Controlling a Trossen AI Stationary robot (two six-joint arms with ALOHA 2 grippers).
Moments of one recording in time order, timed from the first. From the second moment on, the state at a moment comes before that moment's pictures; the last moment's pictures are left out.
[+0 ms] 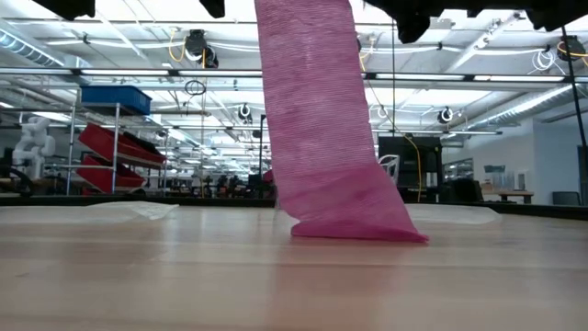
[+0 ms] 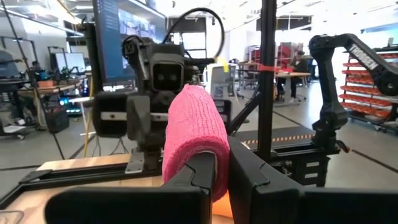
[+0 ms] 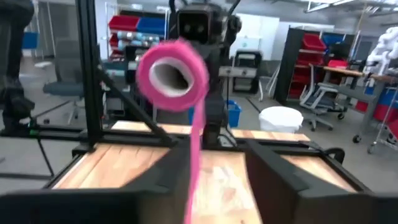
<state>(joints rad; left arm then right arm) -0.25 1.24 0.59 0.81 -0.06 0.07 0.28 1.27 0.57 0.77 0.30 -0.08</state>
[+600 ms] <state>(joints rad) -0.22 1.24 0.59 0.80 -0.06 0.01 0.22 1.49 0.75 0.73 0.29 -0.13</state>
